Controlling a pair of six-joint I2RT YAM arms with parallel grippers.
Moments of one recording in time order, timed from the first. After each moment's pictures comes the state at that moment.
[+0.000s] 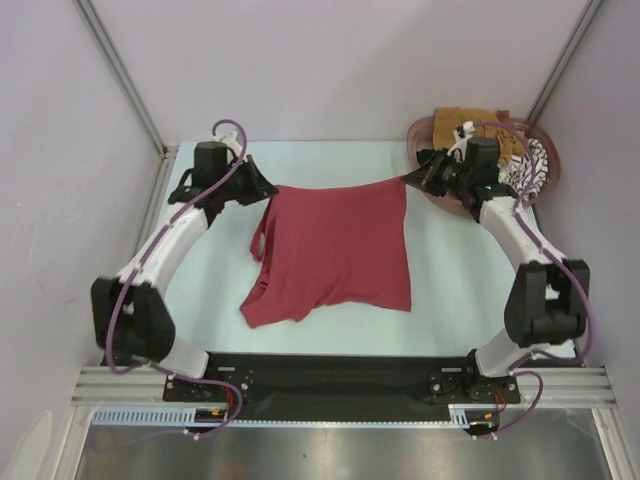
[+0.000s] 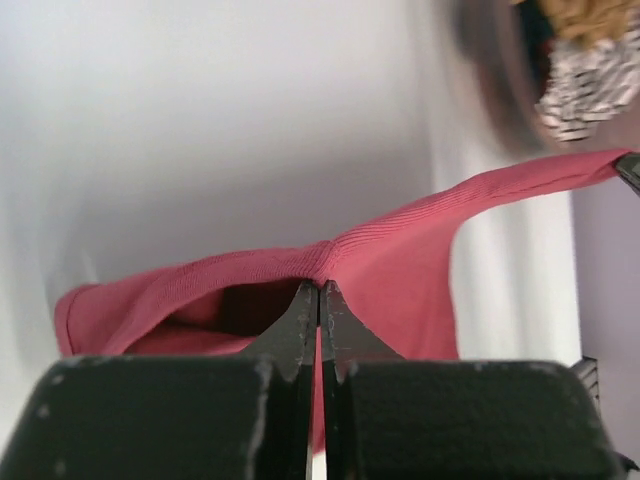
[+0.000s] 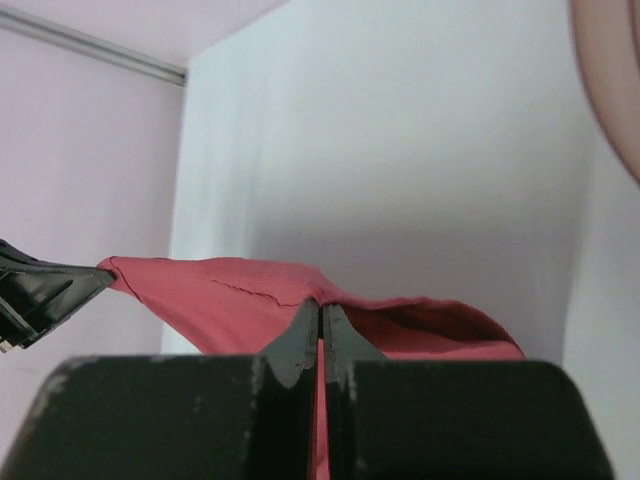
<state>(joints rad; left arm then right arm) -0.19 1.53 1.28 -0.35 0.36 -0.50 0.07 1.63 1.25 -0.12 -0.54 0.65</state>
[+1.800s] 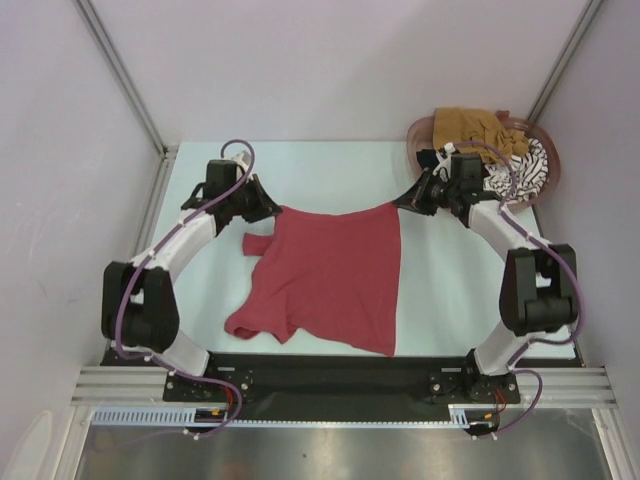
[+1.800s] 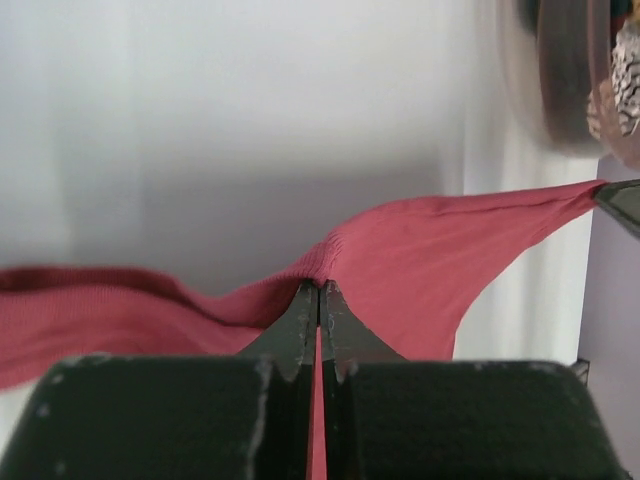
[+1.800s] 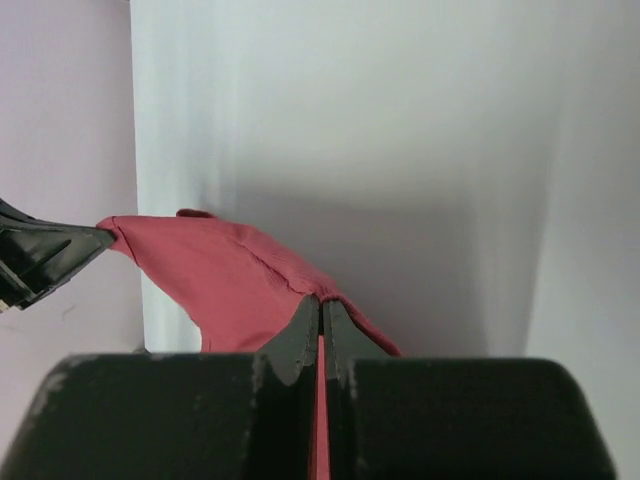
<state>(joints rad) -0.19 1.54 1.11 -0.27 0.37 -0.57 0.10 1.64 1.17 -0.17 -0.58 0.60</state>
